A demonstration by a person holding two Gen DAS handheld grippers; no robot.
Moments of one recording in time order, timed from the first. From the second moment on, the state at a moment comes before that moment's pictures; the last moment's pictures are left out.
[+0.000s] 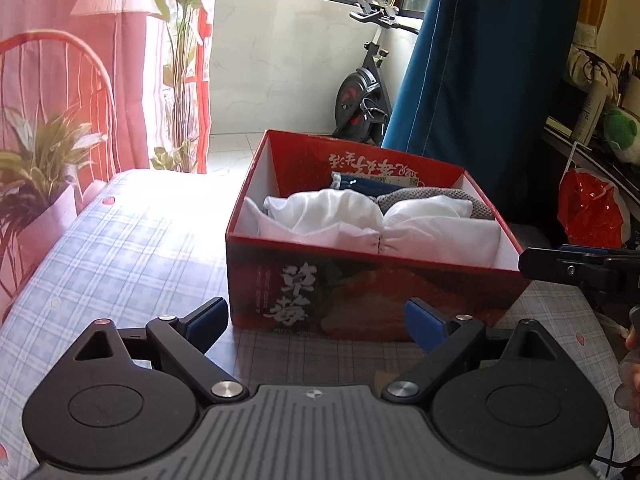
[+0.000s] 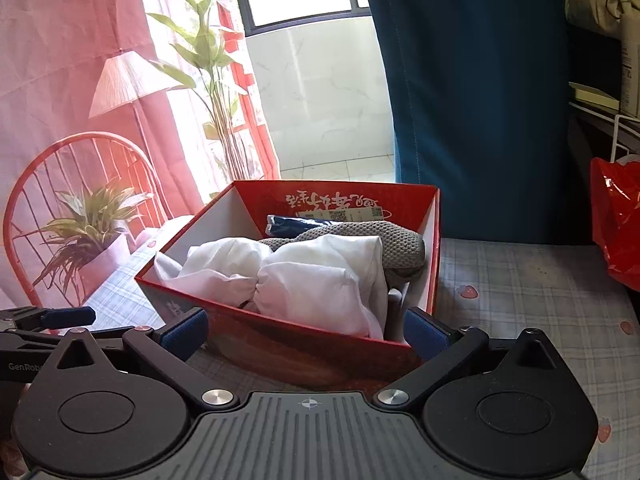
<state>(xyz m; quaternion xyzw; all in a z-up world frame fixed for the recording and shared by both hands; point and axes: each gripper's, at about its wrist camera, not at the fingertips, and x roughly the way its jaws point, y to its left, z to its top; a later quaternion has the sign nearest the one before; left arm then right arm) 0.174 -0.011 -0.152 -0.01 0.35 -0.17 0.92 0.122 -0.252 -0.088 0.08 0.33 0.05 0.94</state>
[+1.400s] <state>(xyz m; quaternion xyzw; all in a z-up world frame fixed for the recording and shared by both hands) 0.163 0.003 -0.252 -0.06 0.45 -0.17 0.88 0.108 -0.192 -0.218 0.05 0.48 0.12 0.87</state>
